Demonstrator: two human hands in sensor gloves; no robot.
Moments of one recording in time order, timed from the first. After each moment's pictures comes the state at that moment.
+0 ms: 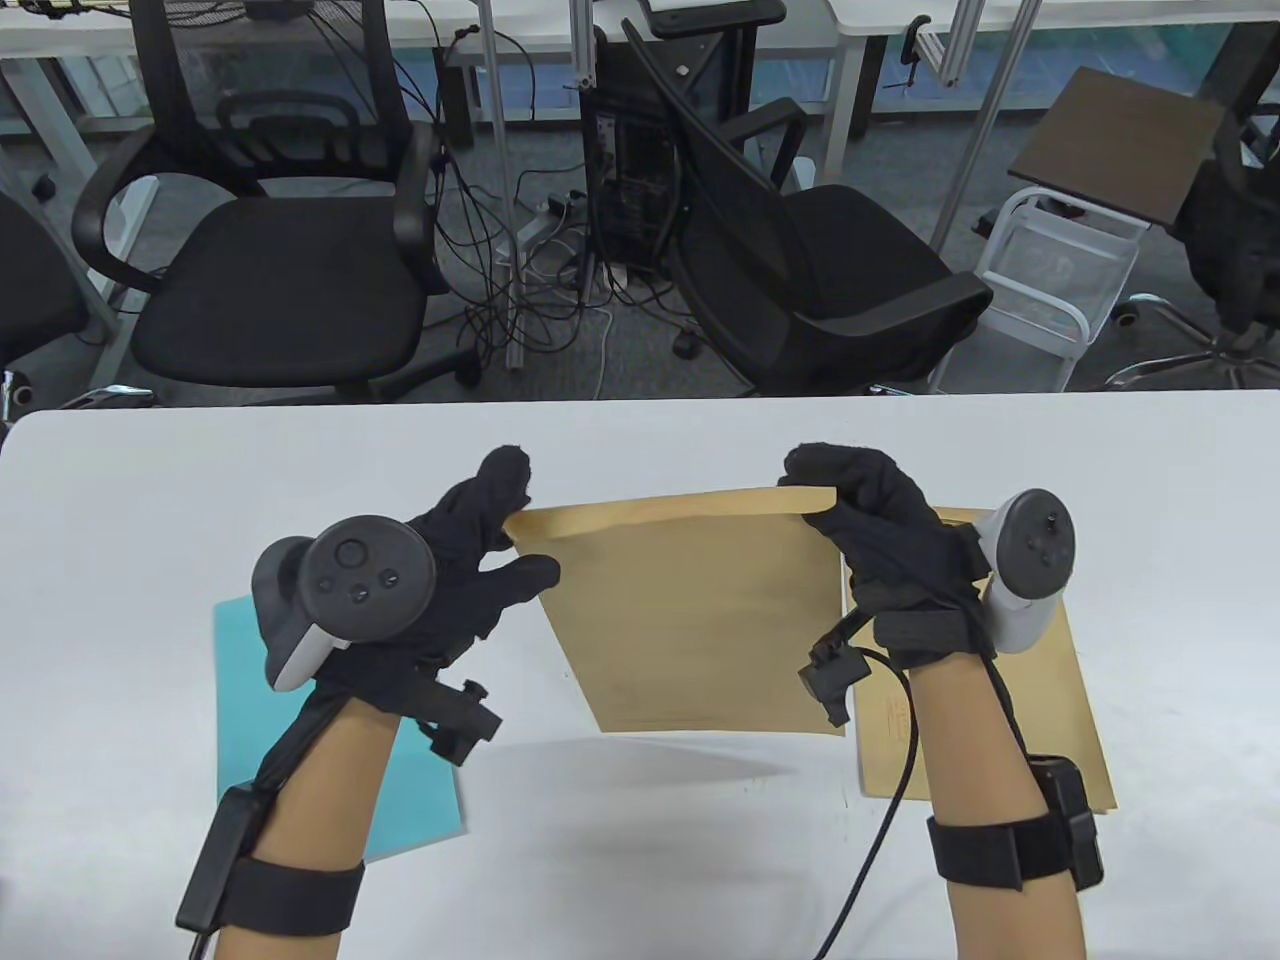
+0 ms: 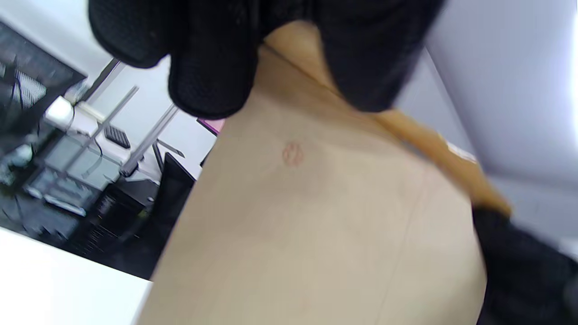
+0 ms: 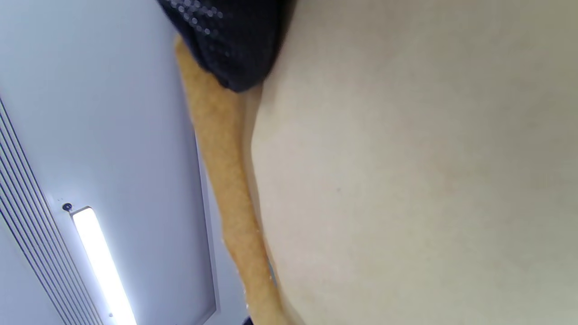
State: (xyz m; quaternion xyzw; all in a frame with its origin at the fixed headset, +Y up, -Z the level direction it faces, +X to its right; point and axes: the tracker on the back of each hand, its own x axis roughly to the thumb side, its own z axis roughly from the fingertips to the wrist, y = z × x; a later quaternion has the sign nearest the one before) left_hand -0.182 -0.522 -0.294 0.10 -0.21 0.36 0.91; right_hand 0.192 -0.559 -0.321 0.23 -0.10 0.69 0.68
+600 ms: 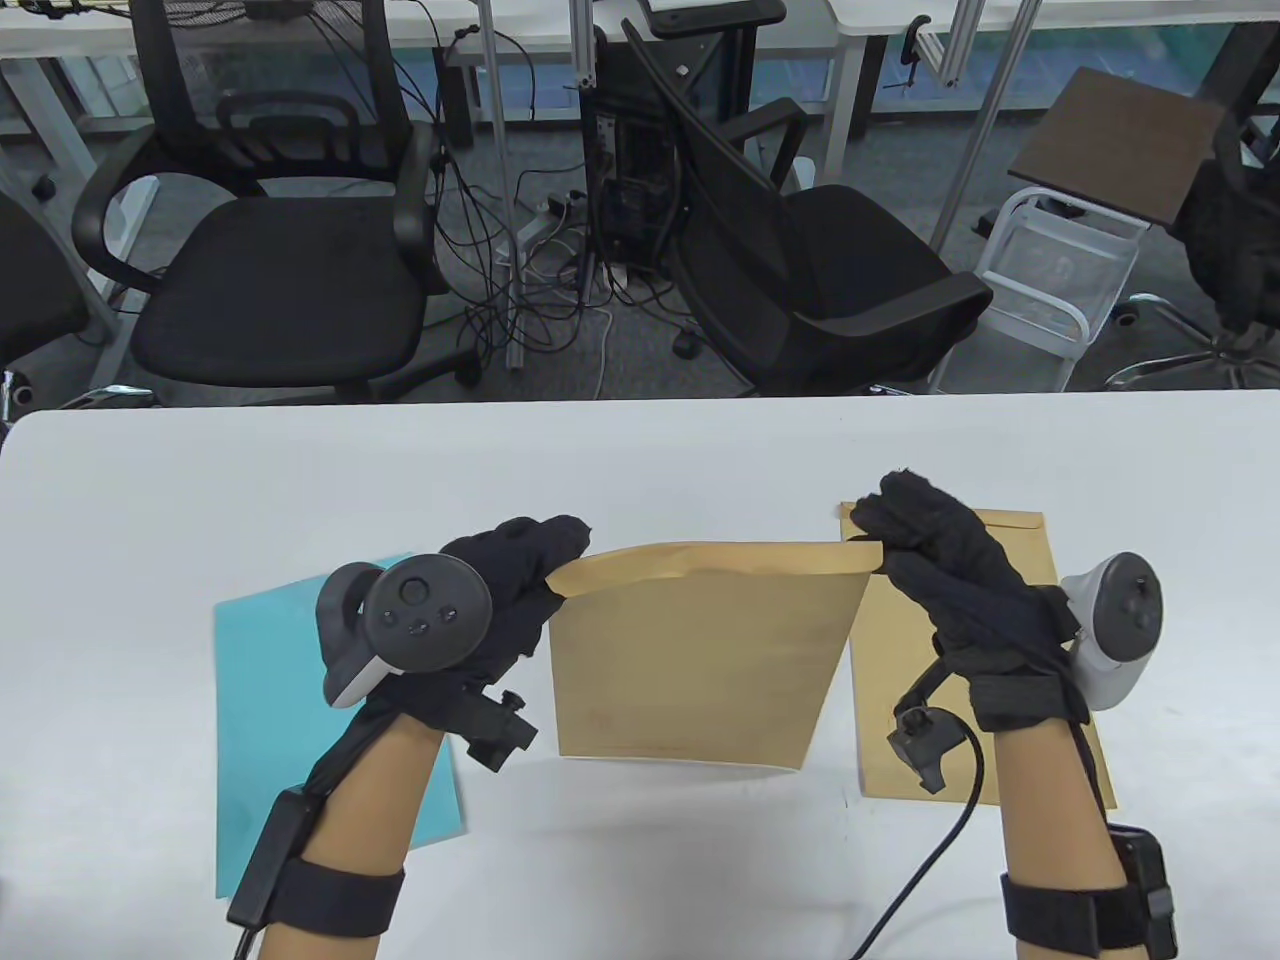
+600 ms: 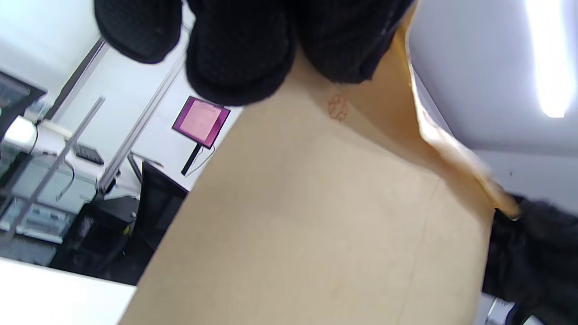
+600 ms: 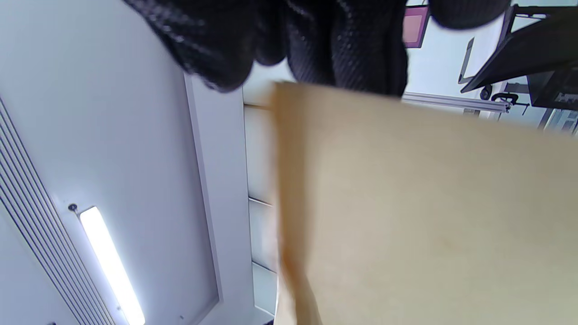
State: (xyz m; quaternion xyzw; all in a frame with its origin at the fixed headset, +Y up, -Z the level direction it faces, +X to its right) left_hand -0.159 -0.534 -0.285 0.14 -0.24 0.25 0.93; right_hand 0.240 -0.565 -0.293 0.25 -0.08 0.71 0.65
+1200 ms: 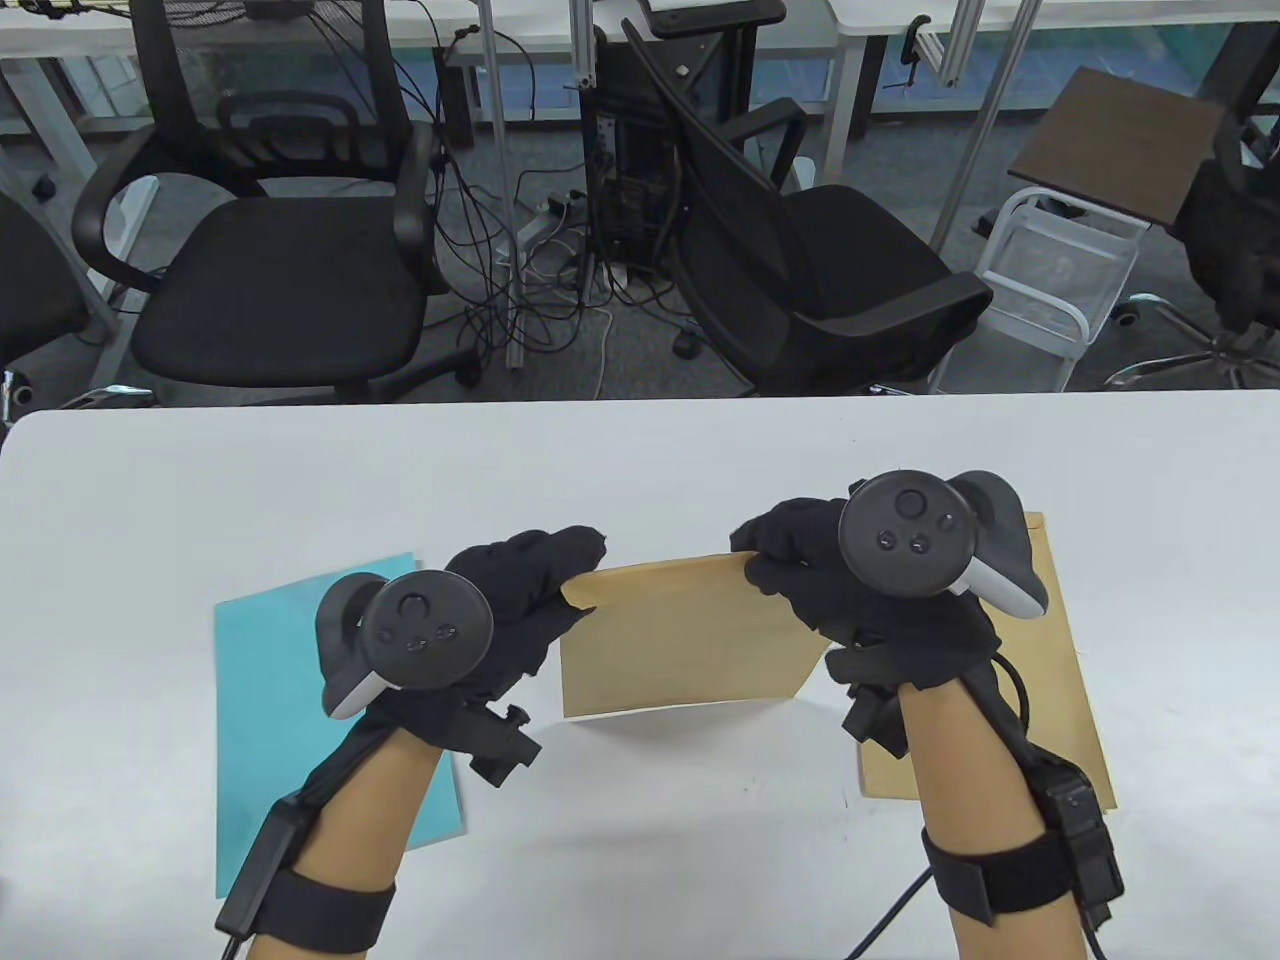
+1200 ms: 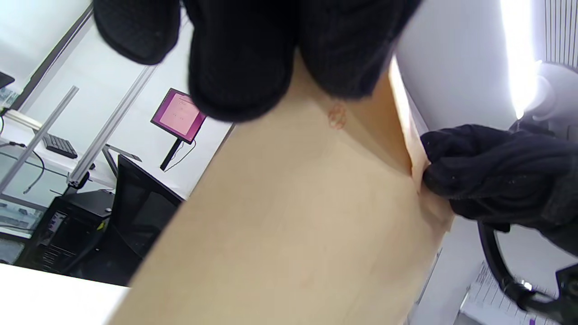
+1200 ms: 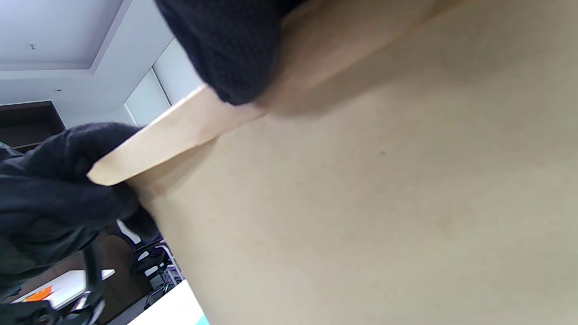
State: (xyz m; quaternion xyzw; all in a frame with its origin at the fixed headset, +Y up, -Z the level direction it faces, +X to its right) left_hand -0.156 -0.531 -0.277 0.11 -0.27 0.26 0.92; right_hand 0.133 -0.495 -0.298 0.27 -0.01 0.93 0.24
